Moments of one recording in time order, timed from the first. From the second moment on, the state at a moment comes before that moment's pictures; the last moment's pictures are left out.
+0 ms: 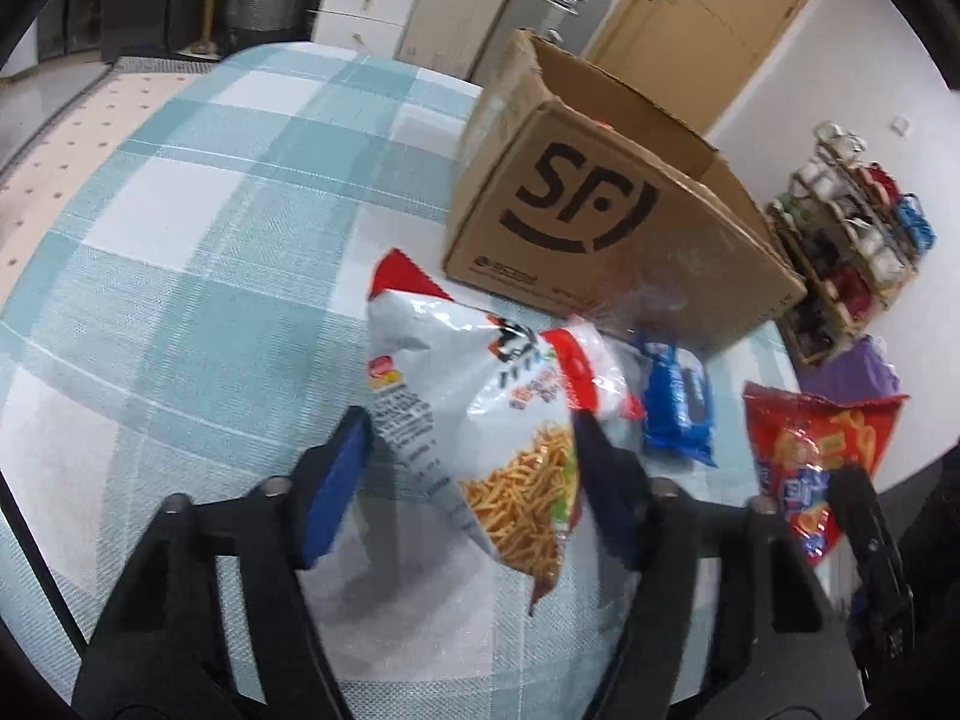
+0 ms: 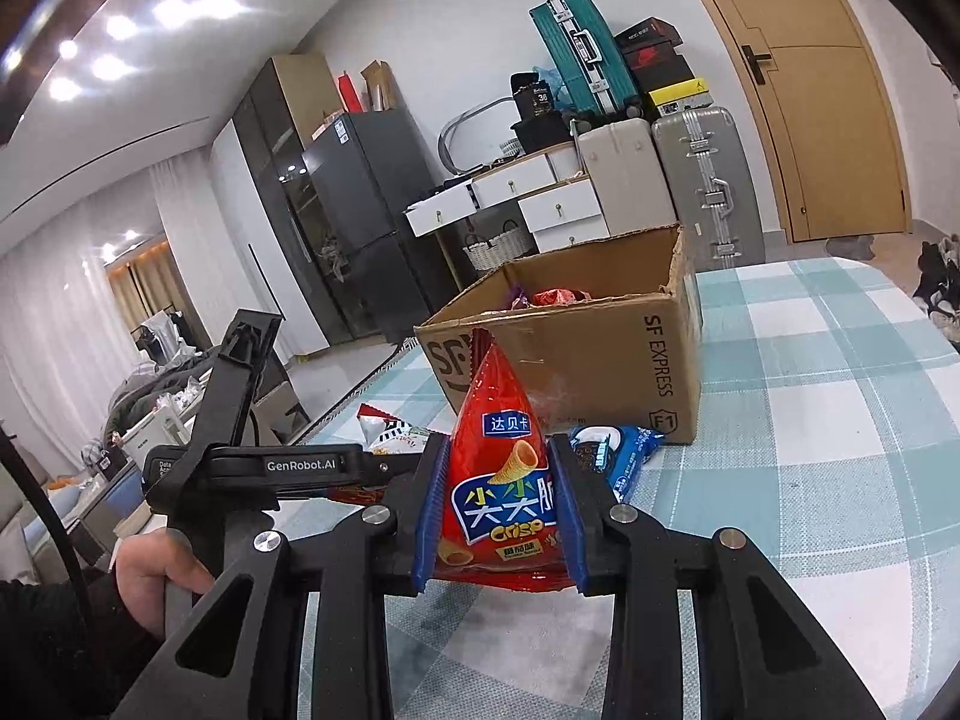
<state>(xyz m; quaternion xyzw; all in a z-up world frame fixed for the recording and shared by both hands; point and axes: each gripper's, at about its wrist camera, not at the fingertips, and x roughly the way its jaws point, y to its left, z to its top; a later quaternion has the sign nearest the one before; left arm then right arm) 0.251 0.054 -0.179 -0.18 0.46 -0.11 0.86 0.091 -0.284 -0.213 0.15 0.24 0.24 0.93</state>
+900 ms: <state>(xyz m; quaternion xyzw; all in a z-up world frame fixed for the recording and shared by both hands) 0.157 0.073 -0.042 -0.08 0.32 -0.12 0.93 0.083 -0.285 -0.144 0.17 0.22 0.27 0.92</state>
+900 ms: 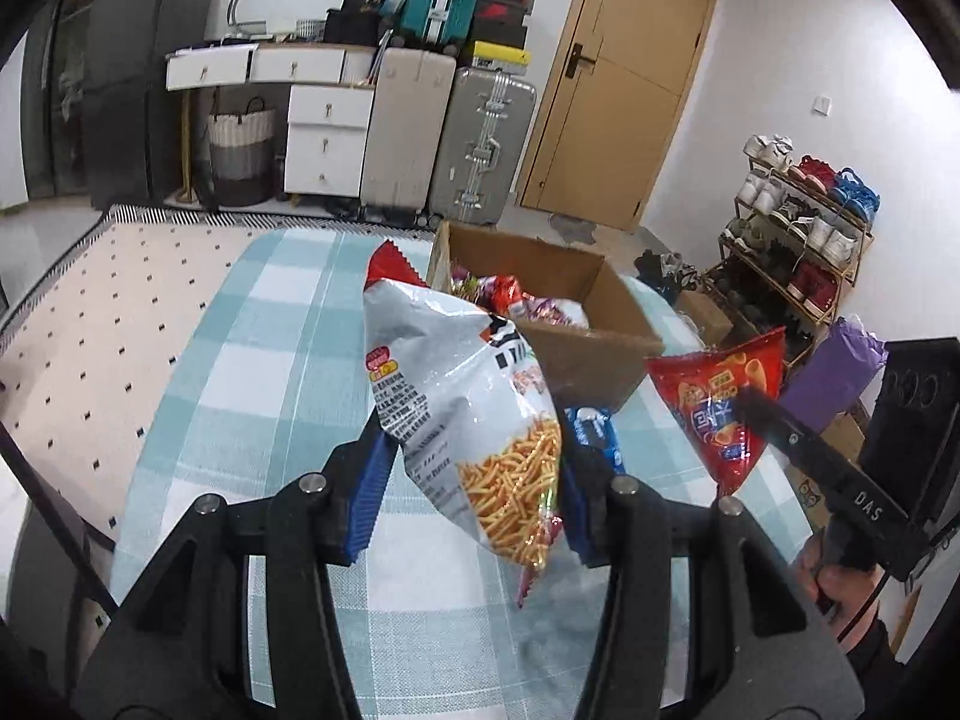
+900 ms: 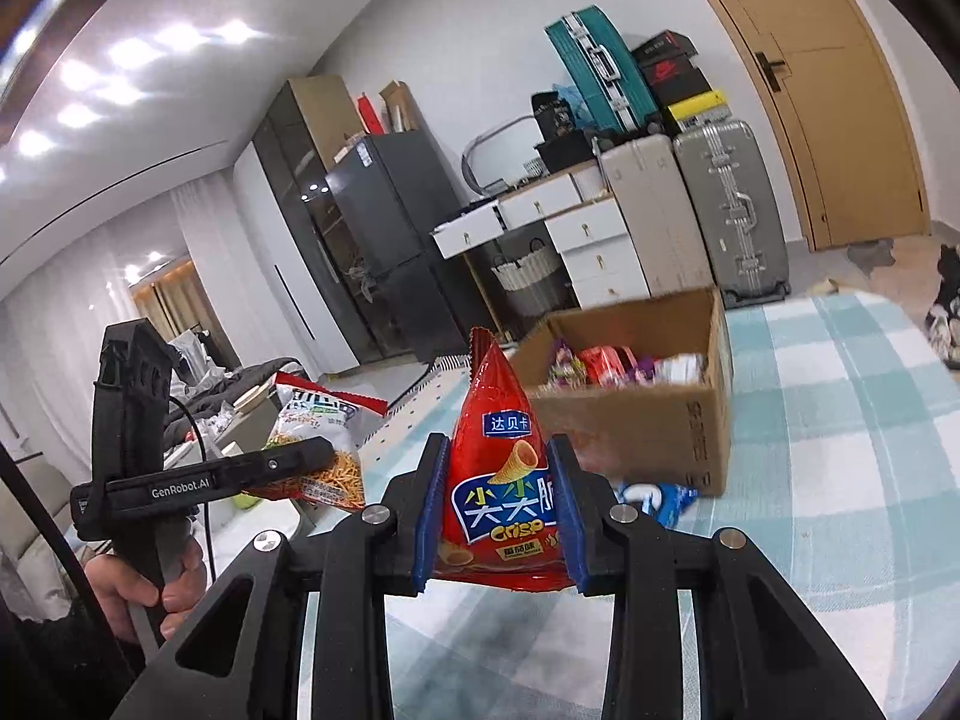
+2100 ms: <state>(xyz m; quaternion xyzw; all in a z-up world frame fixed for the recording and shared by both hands) 0.305 -0.031 0.128 -0.03 0.33 -0.21 0.92 0.227 -0.299 0.032 0.15 0.26 0.26 0.92</state>
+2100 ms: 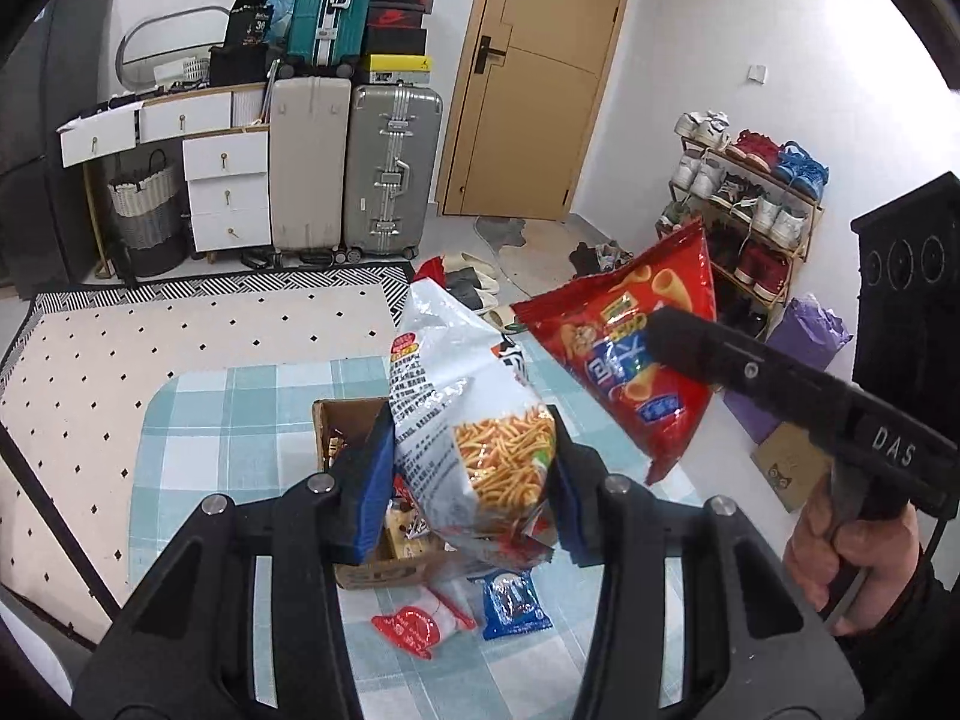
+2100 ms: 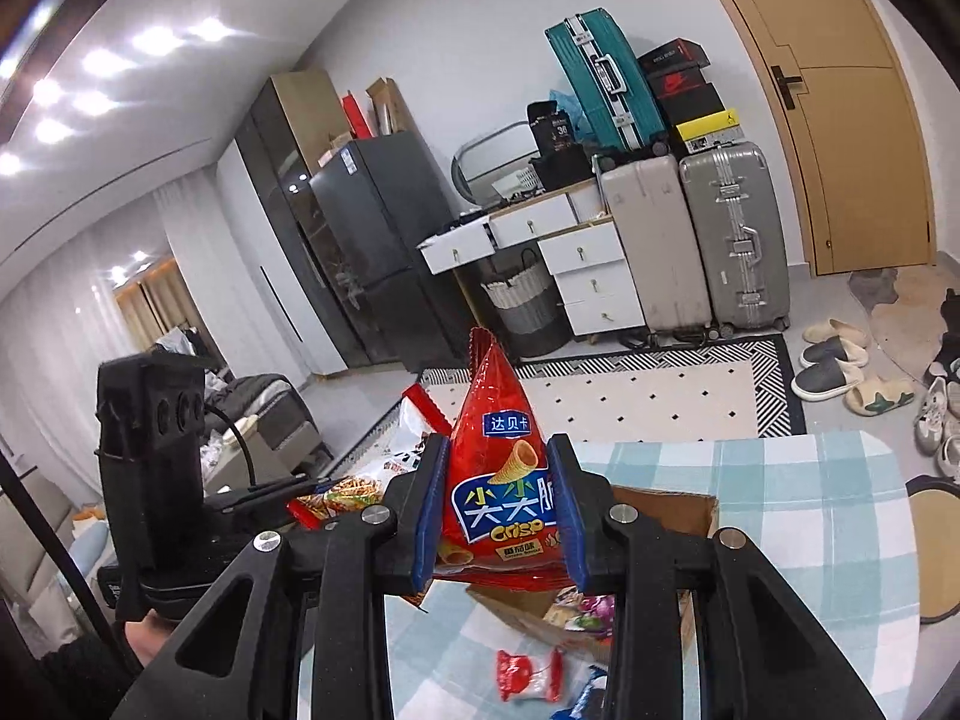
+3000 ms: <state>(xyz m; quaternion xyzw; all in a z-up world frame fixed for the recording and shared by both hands) 0.479 -0.064 -0.051 -0.02 0.46 -0.18 0.87 0.347 -0.289 -0.115 0.11 0.37 0.22 0.89</state>
